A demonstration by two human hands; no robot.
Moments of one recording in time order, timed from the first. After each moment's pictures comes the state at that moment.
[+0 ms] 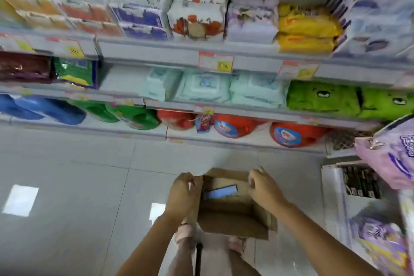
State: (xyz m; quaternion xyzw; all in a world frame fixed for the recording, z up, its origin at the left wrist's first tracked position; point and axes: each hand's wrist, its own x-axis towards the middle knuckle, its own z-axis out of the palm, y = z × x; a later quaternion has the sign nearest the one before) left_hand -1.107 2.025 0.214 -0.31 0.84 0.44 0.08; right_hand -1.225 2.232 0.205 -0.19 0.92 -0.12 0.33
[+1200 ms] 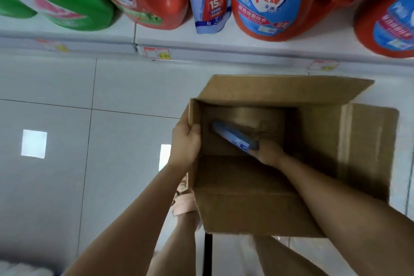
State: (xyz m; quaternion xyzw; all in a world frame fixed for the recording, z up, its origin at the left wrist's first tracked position) left_hand -1.110 2.025 -0.144 -0.41 0.73 0.54 0.08; right_hand -1.180 2.238 -0.262 -0.09 0.84 -0.12 0.52
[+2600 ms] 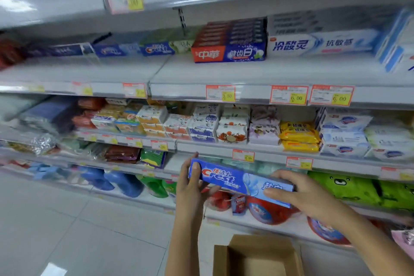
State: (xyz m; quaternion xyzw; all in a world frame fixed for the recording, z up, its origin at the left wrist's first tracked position) left_hand -1.164 1.995 0.501 -0.31 0.53 0.75 -0.26; right_hand -1.279 2.200 0.520 -0.27 0.79 -0.45 0.31
